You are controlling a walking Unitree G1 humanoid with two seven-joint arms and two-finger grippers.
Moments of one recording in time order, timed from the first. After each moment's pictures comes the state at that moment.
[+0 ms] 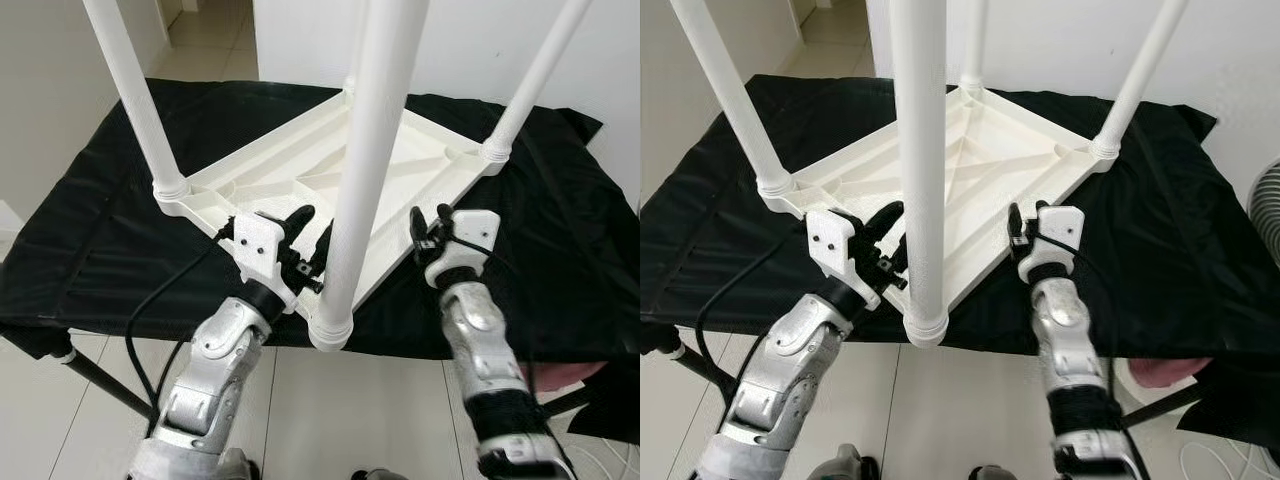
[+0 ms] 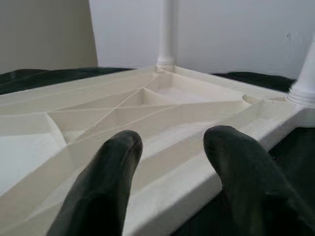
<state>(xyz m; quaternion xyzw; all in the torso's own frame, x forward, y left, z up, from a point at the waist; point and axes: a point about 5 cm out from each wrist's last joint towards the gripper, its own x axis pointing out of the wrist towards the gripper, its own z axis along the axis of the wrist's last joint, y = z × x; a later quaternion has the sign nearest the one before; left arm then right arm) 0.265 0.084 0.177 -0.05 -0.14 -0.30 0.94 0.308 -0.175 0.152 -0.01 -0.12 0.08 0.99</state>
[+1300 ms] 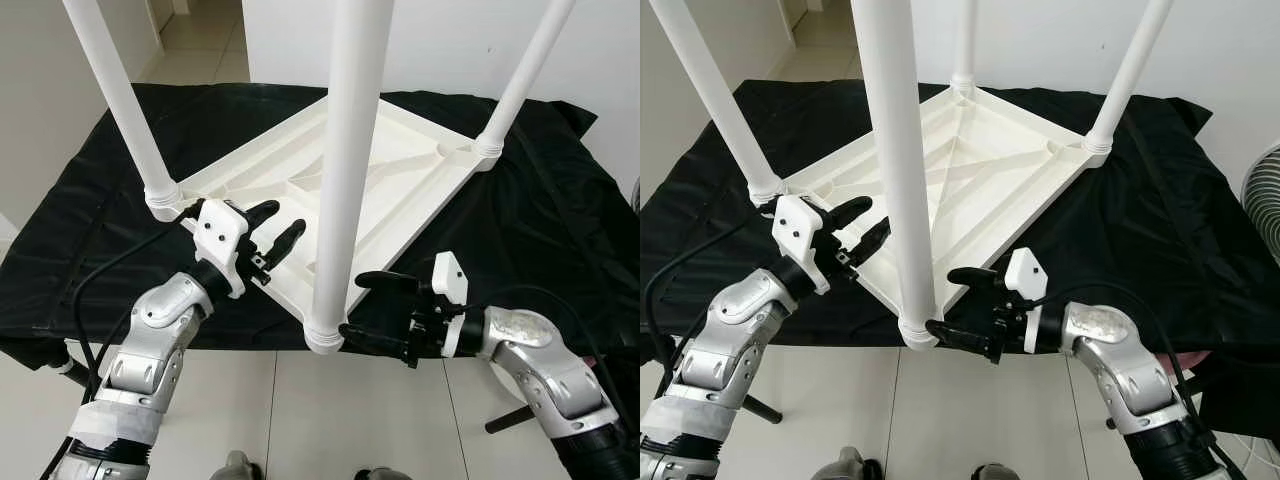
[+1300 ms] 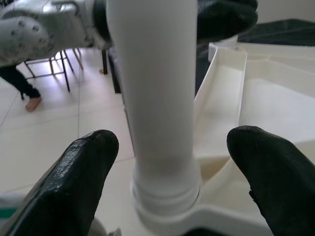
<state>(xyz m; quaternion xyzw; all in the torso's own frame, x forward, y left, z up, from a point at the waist) 0.292 0.127 0.184 0.06 -0.15 -0.34 0.93 0.256 -0.122 0.170 -0.08 -0.01 0.59 0.80</state>
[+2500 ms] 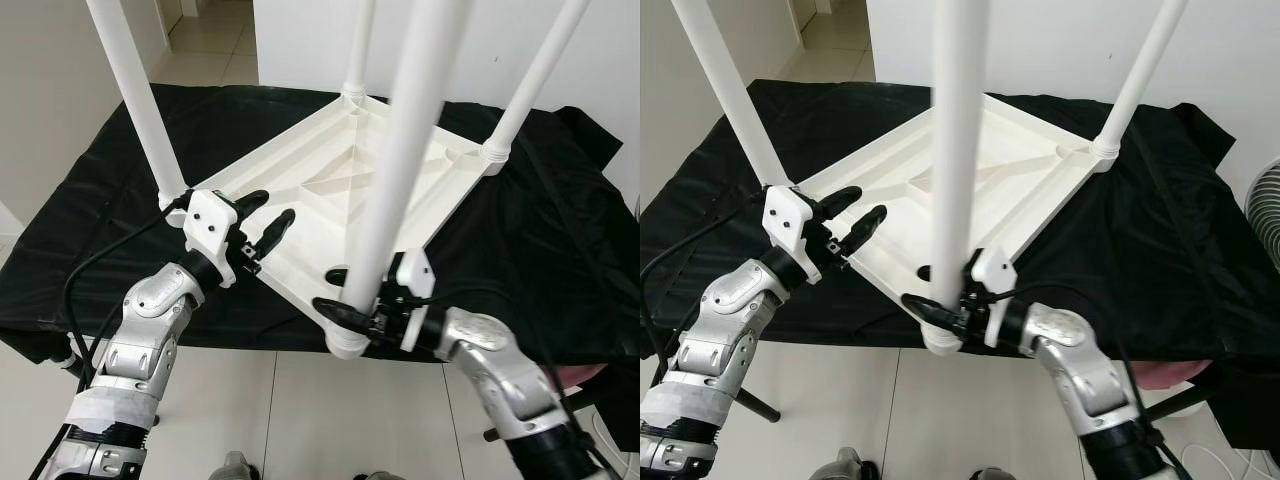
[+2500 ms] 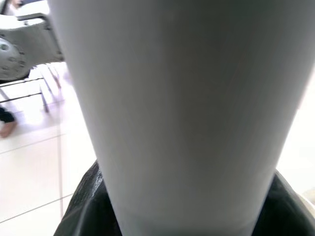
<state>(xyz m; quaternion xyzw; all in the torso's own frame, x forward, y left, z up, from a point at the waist) 0.301 0.136 0.186 0.09 -0.16 -0.33 0.92 0.255 -0.128 0.161 -0.05 -0.02 0.51 0.86</state>
